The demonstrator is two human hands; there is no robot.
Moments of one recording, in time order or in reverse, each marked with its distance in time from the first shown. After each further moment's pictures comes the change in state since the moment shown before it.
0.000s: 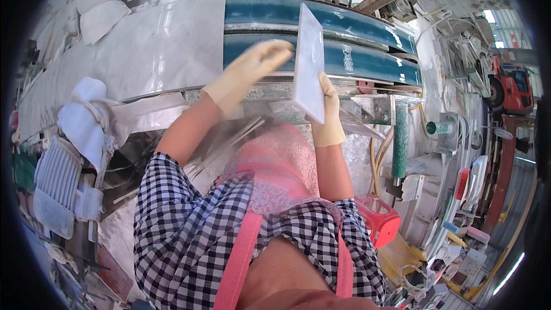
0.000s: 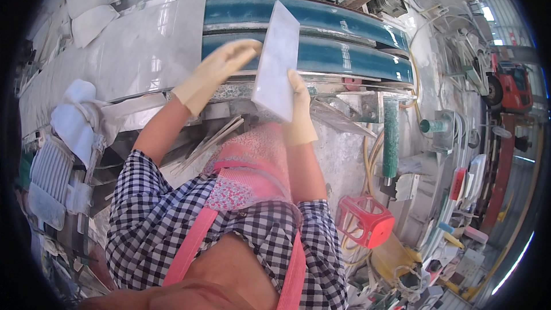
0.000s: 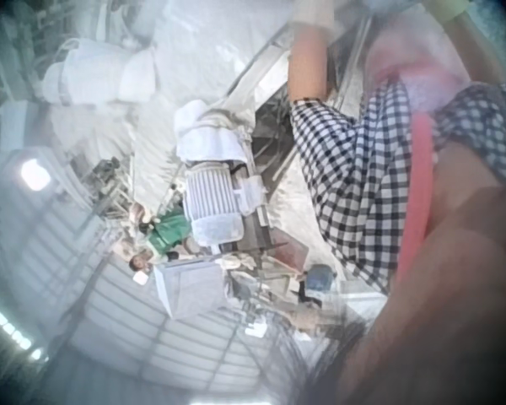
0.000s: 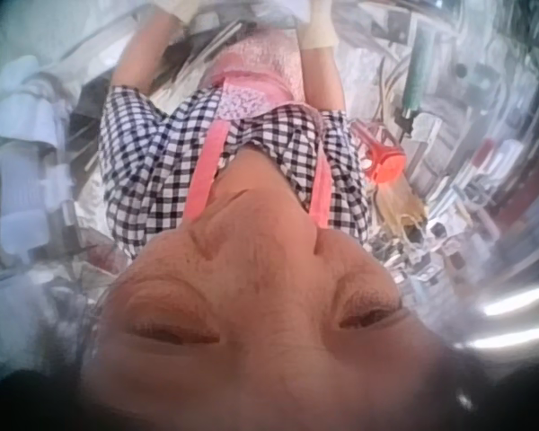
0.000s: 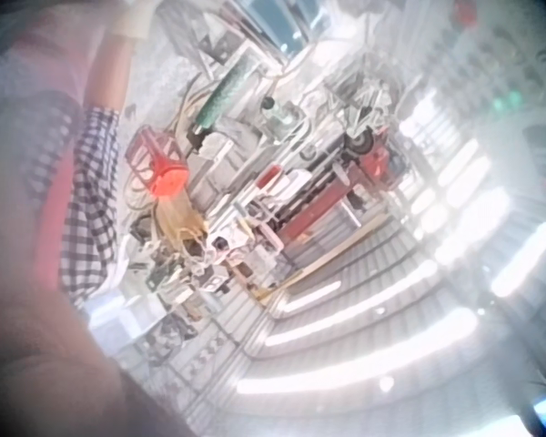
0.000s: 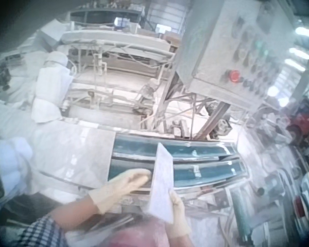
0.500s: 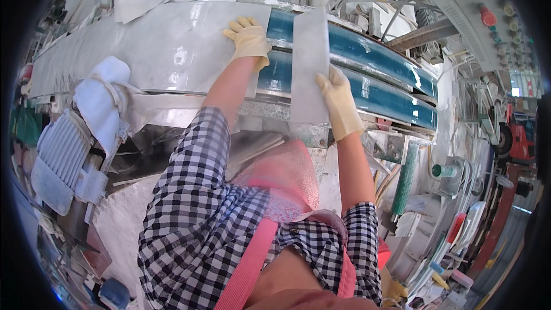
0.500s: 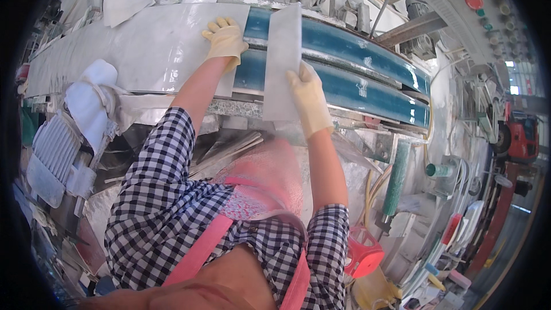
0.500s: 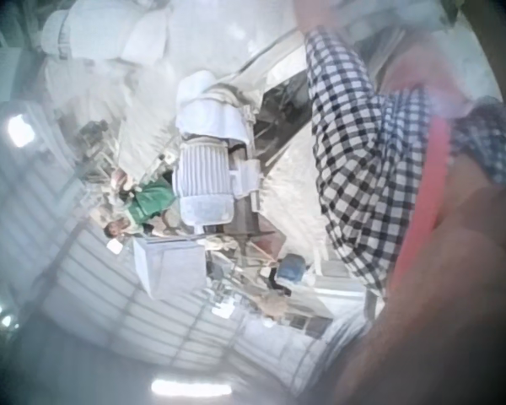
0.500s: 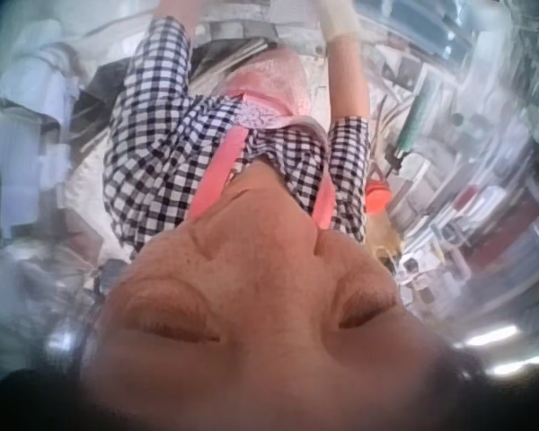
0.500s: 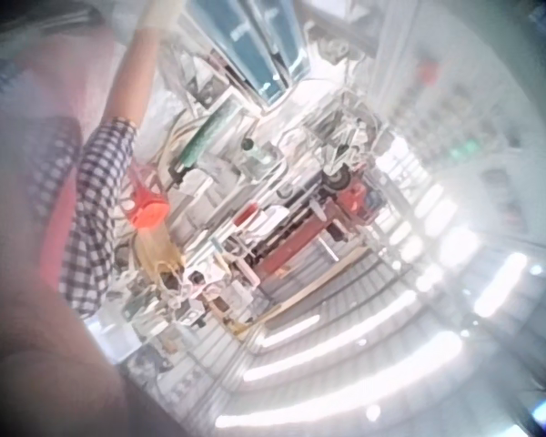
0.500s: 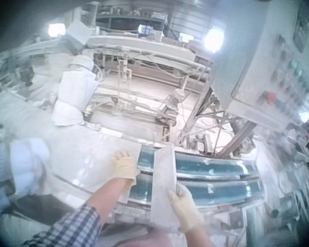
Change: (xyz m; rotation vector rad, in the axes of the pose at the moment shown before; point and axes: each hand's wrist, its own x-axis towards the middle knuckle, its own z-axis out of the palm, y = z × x) left_hand 0.066 -0.053 -0.119 1.326 0.583 -0.660; right_hand 0.061 -0.002 0.090 -0.949 -0.193 -0.192
